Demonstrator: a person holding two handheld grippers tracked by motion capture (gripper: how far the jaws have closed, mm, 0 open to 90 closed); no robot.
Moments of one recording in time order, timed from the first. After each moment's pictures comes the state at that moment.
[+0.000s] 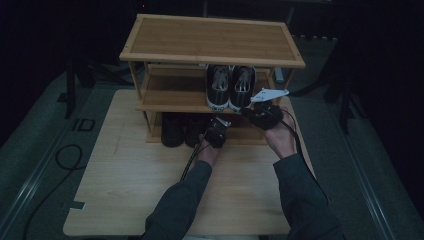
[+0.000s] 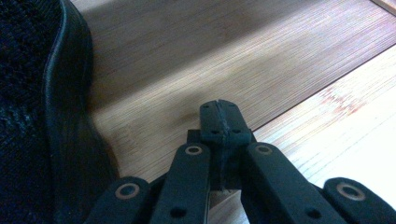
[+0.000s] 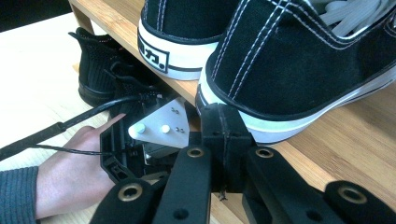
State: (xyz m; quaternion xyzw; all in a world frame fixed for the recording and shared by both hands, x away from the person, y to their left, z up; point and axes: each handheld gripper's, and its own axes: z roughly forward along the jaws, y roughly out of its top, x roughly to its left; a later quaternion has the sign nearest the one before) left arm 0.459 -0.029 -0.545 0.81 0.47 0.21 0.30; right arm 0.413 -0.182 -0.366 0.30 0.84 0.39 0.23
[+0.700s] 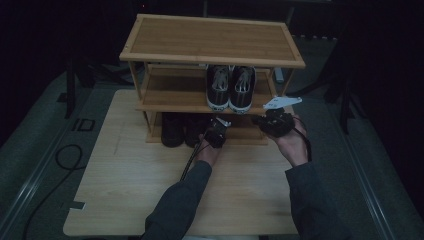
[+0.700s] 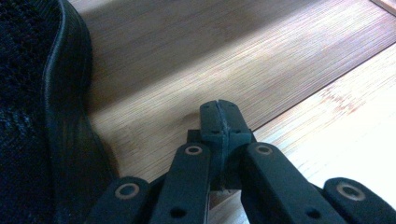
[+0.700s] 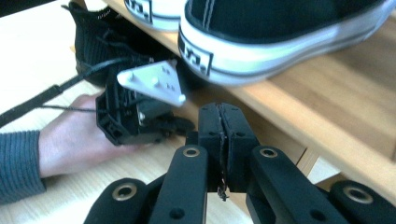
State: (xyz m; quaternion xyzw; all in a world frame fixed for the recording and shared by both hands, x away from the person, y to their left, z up) left arm 0.459 -0.030 -0.546 0.80 0.46 0.21 0.31; right arm 0.399 -0.215 -0.377 0.32 0.84 0.38 0.21
